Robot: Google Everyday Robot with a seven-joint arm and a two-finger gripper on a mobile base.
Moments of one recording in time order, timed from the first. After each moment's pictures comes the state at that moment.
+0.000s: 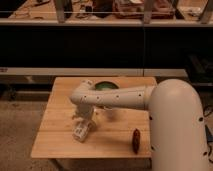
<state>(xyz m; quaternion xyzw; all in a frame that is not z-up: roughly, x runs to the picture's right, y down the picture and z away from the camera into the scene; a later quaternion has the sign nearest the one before) -0.119 0.176 0.832 -0.23 -0.24 -0.56 0.76</state>
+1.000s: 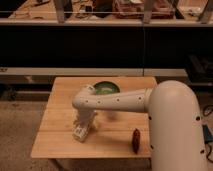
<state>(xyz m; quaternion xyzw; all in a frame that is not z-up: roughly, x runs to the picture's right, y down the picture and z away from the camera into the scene) -0.117 0.202 0.842 -0.25 -0.25 -0.56 0.75</state>
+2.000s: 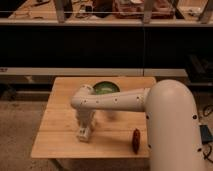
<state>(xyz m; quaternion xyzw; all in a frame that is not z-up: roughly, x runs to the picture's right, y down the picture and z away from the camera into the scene) -0.120 0.199 0.843 -0.24 -0.25 -0.58 0.74</state>
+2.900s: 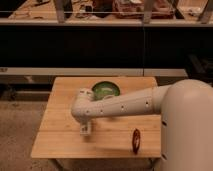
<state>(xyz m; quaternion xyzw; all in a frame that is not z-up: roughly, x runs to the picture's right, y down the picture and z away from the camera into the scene) -0.132 0.164 0.807 -0.08 -0.21 -0.71 0.67</state>
